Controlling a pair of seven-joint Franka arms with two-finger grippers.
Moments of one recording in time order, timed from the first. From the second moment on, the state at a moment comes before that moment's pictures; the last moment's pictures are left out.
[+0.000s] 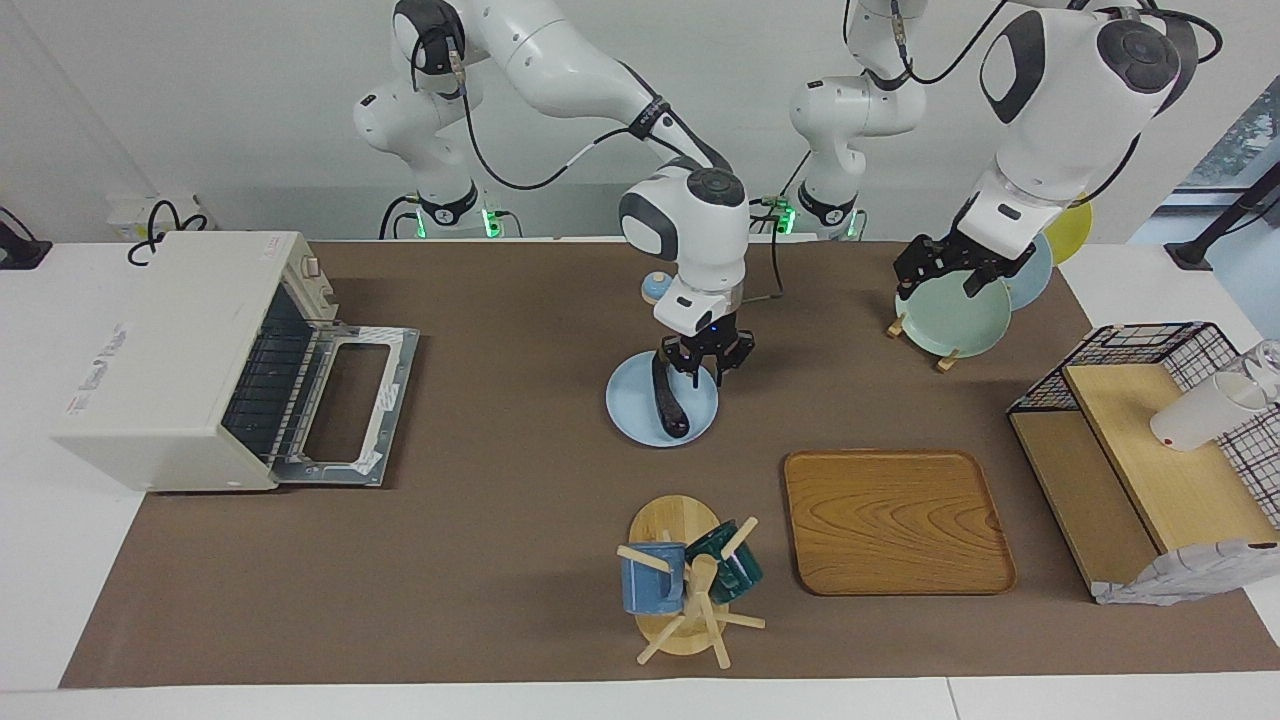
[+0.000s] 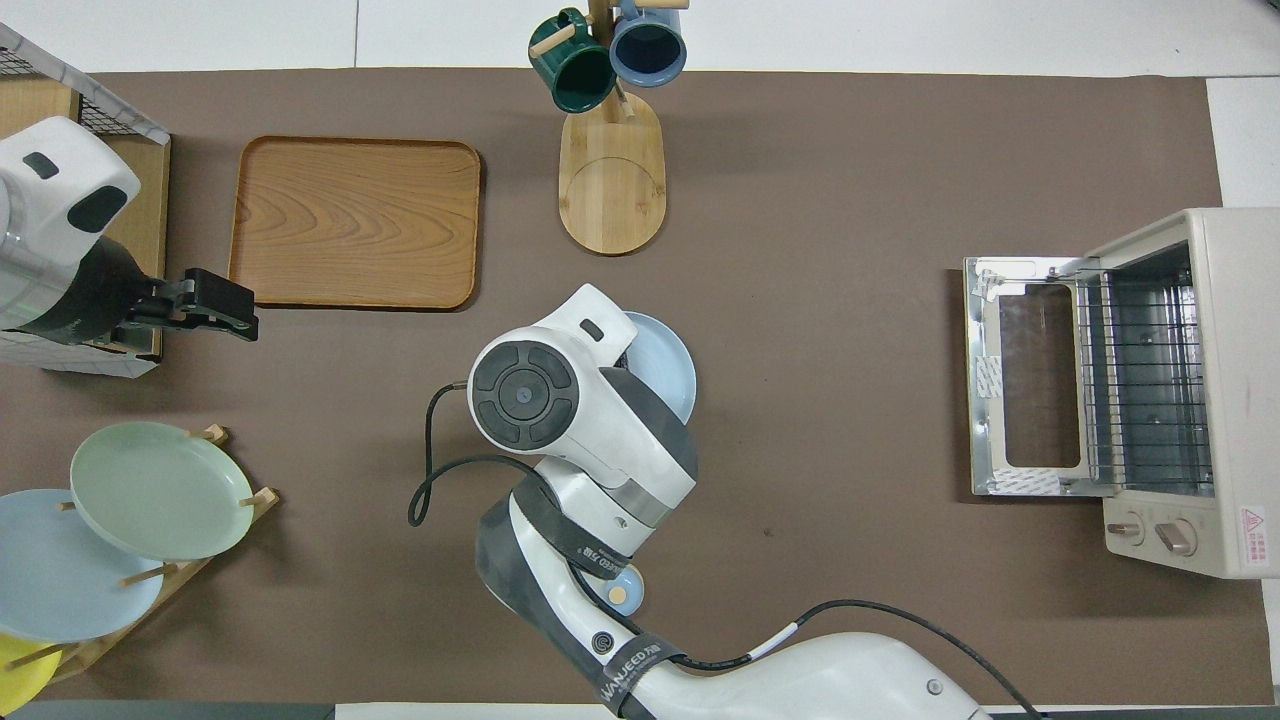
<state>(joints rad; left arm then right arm) -0.03 0.00 -0.12 -1.67 -0.05 1.58 -0.15 0.81 0.50 -0.04 -1.64 -0.07 2.29 0.78</state>
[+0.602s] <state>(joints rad) -0.04 0.00 -0.12 -1.65 0.00 1.58 -0.14 0.84 0.50 -0.04 -1.75 -0.10 2.42 0.75</state>
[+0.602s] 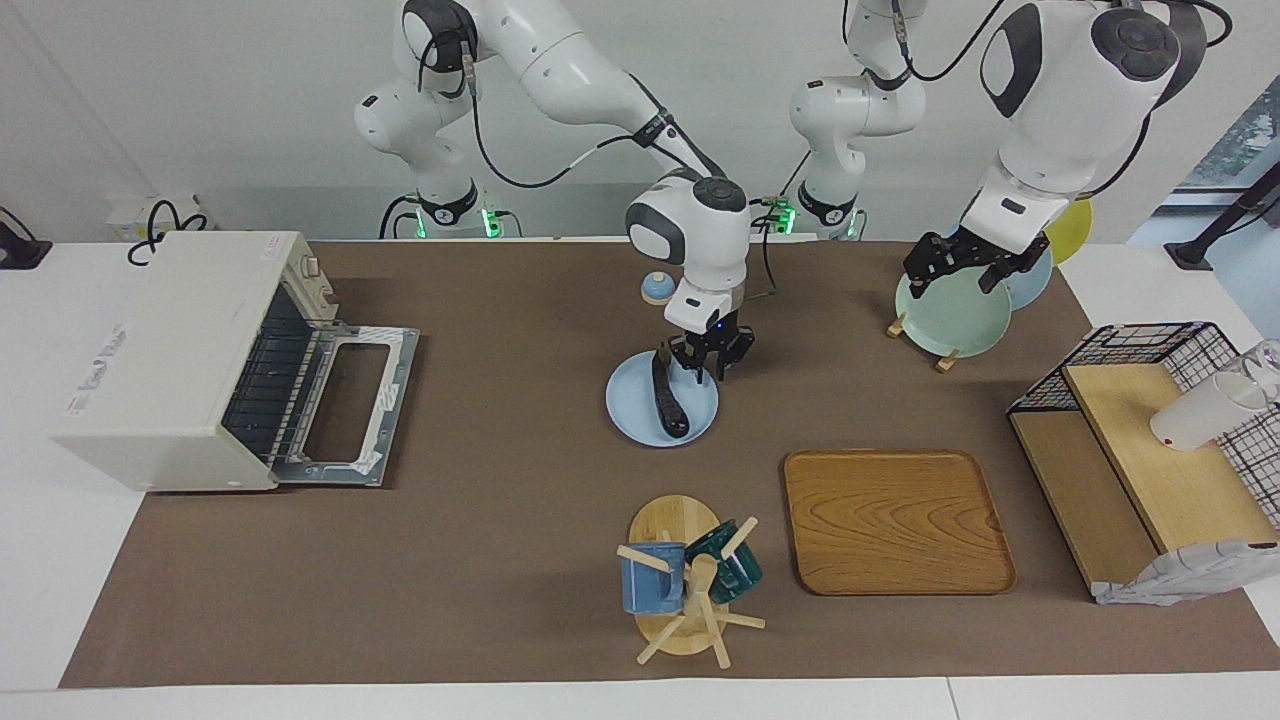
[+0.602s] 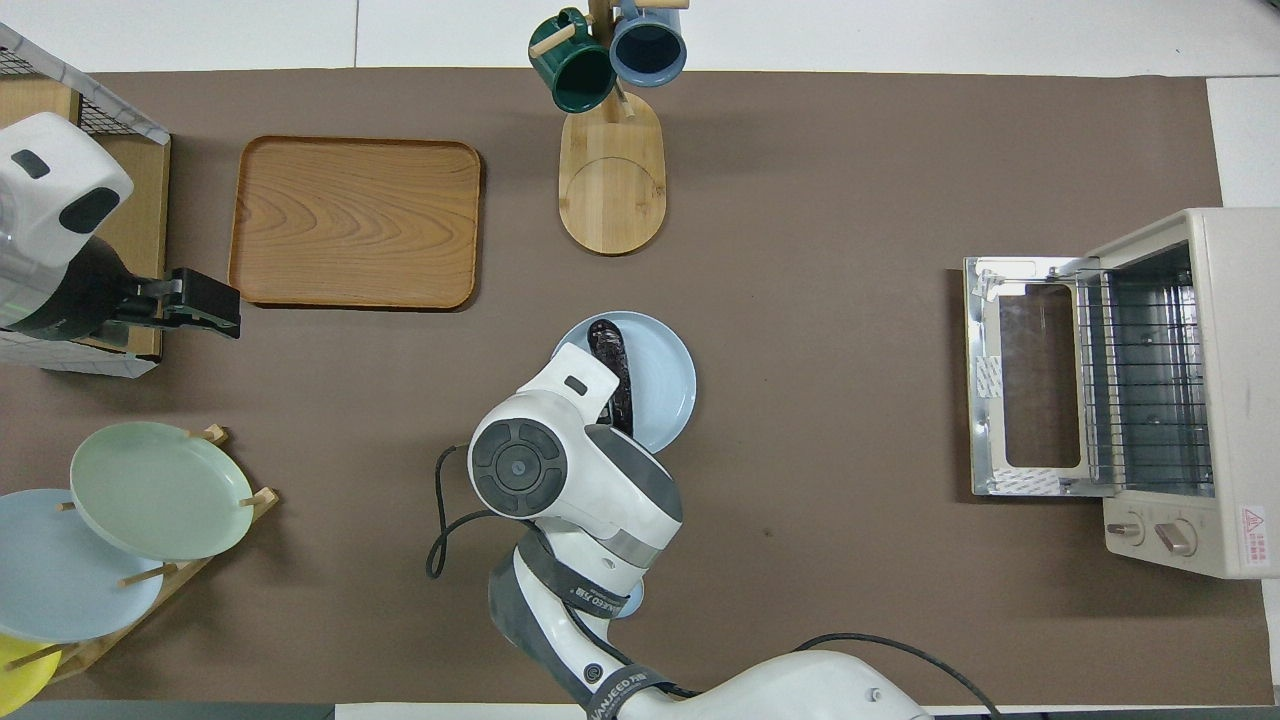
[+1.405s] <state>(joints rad) -0.04 0.00 -0.12 -1.65 0.00 1.58 -0.14 0.83 0.46 -0.05 -1.73 -0.29 2.23 0.67</state>
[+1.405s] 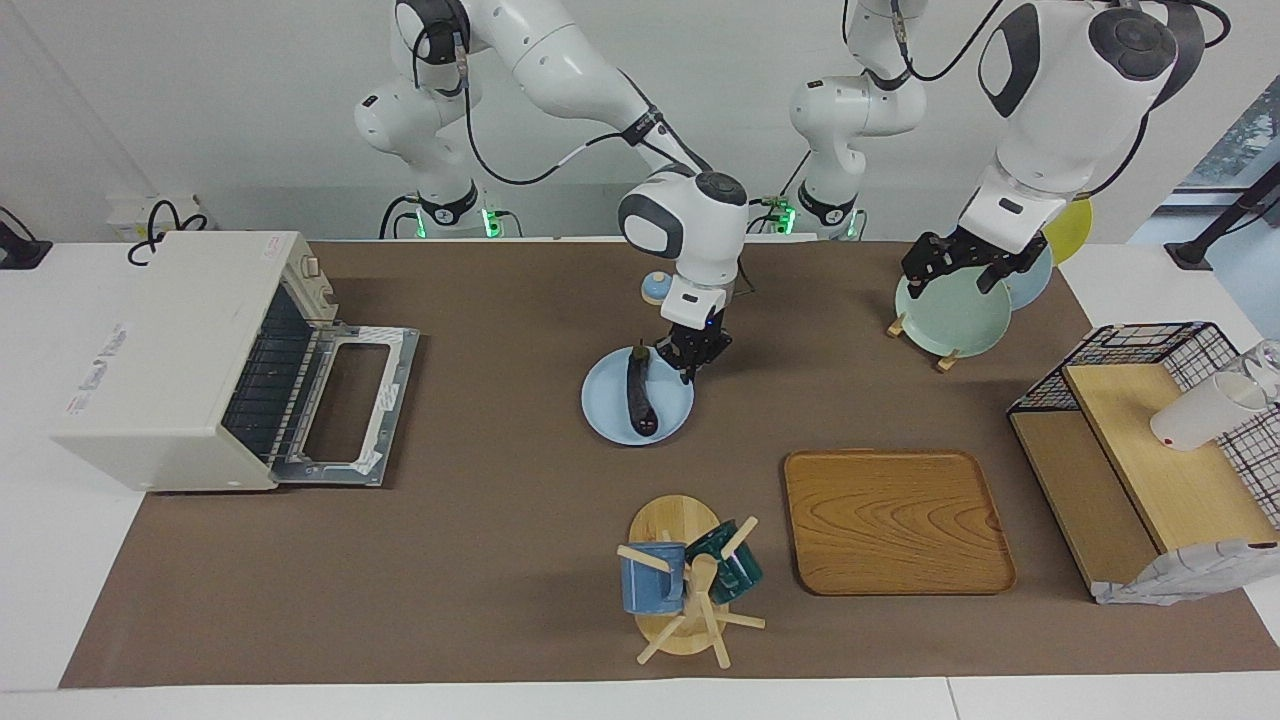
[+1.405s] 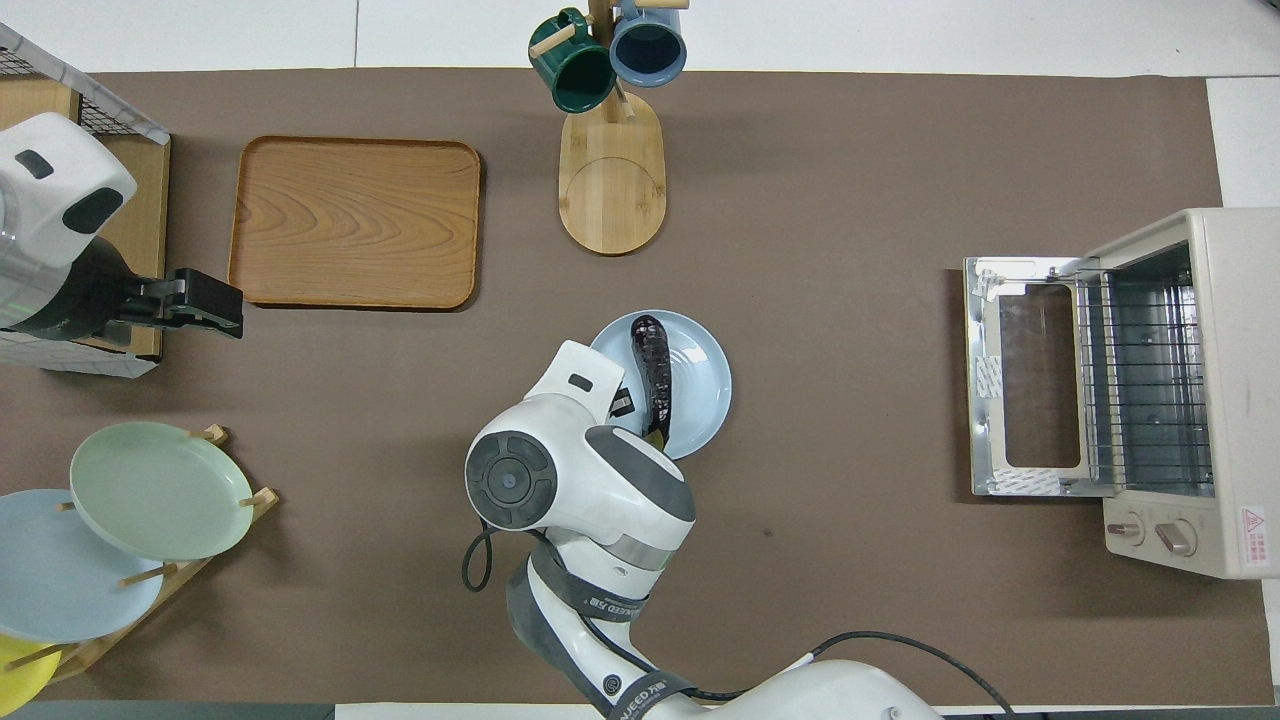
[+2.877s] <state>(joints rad) -0.03 0.00 -0.12 -1.65 -0.03 1.58 -0.14 0.17 -0.06 -0.08 -2.24 -0.36 2.15 0.13</state>
